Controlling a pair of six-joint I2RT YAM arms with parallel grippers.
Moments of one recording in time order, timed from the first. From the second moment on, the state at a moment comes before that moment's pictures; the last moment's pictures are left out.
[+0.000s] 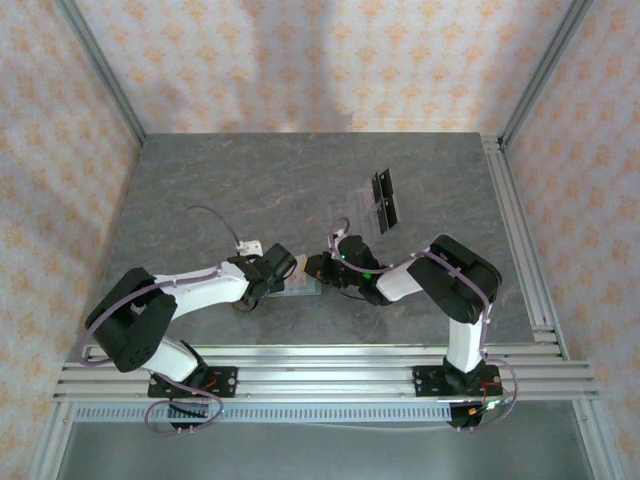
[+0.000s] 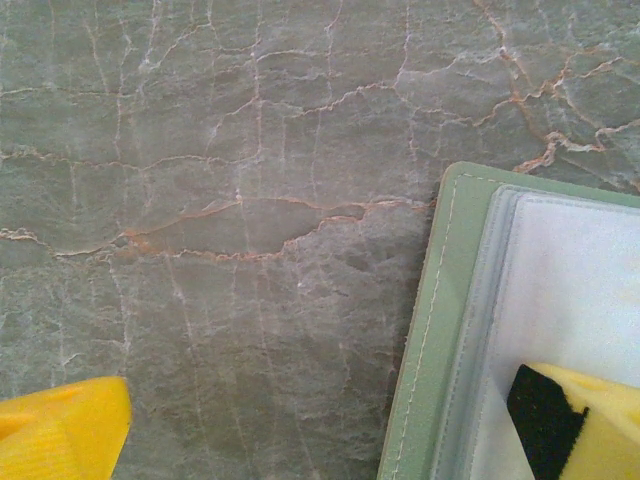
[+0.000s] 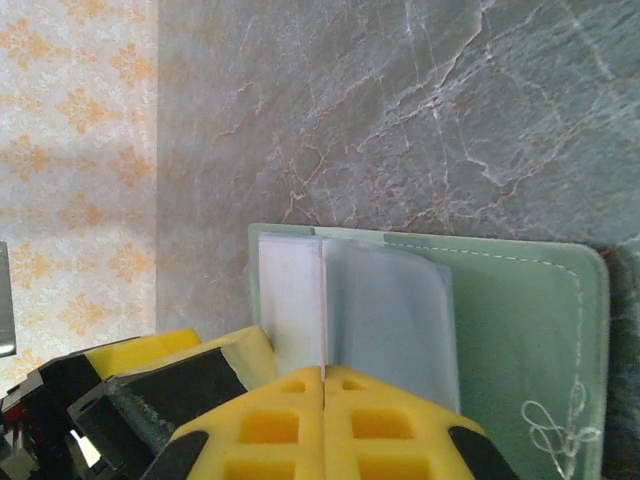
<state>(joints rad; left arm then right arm) -0.67 1.49 0.70 -0.56 -0.52 -0.91 0.77 1.88 0.68 0.72 -0.36 1.11</state>
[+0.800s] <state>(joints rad) -0.67 1.49 0.70 -0.56 -0.52 -0.92 0.77 1.88 0.63 0.80 -0.36 1.17</state>
